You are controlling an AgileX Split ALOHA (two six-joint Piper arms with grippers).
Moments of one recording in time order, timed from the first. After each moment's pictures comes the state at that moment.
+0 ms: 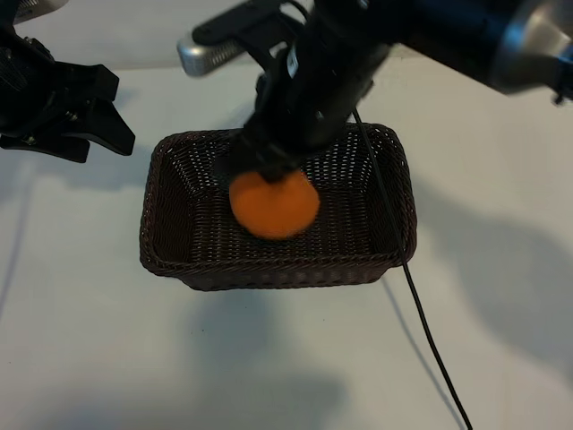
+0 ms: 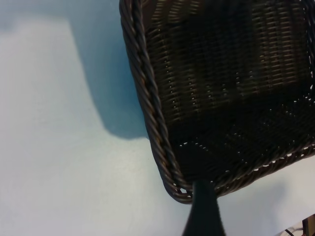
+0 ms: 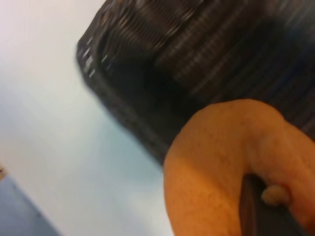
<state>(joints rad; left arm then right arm) -0.08 1.54 -1.34 -0.42 1.18 0.13 0.64 1.90 -1.78 0.15 1.12 0.00</state>
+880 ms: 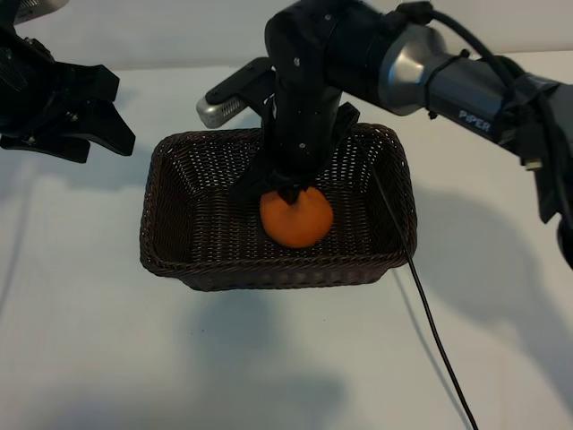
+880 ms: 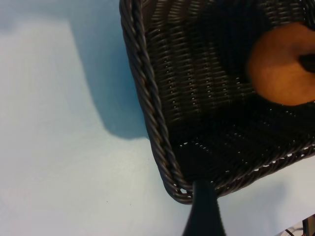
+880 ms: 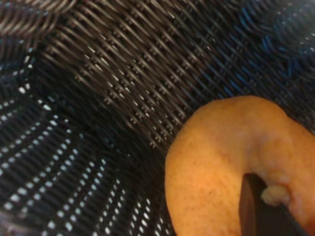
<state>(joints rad) -0.08 1.54 -1.34 -0.42 1.18 0.13 0.61 2.17 -1.84 0.06 1.11 -0.01</state>
